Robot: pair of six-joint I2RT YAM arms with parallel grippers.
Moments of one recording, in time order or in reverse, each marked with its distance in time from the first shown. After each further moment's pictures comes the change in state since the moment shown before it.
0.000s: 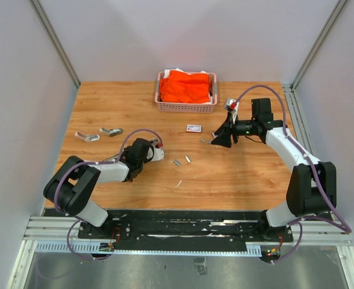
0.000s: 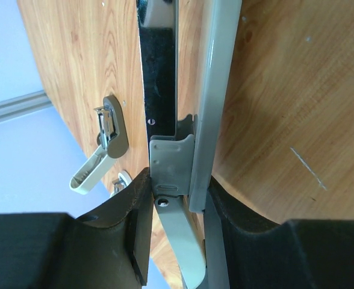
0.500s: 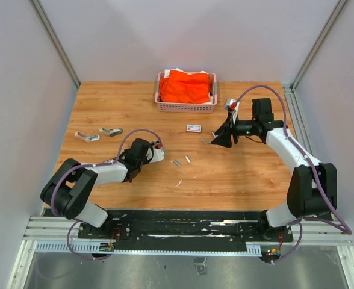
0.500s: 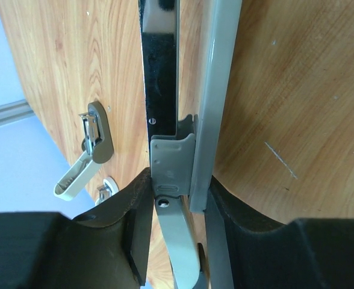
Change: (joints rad) left arm 0.000 -0.044 -0.006 -0.058 0.074 -0.042; right arm 0.000 -0.010 -0.005 0.000 0.008 0.000
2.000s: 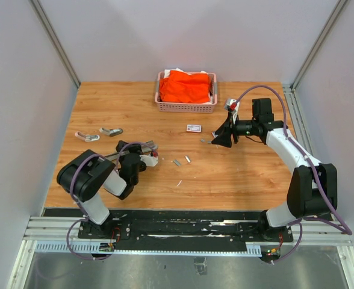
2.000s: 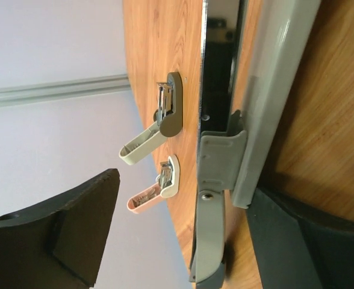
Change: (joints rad) left arm 0.006 0.247 -0.295 0.959 -0.192 0.329; right arm 0.000 -0.005 -0.005 0.015 0.010 0.001
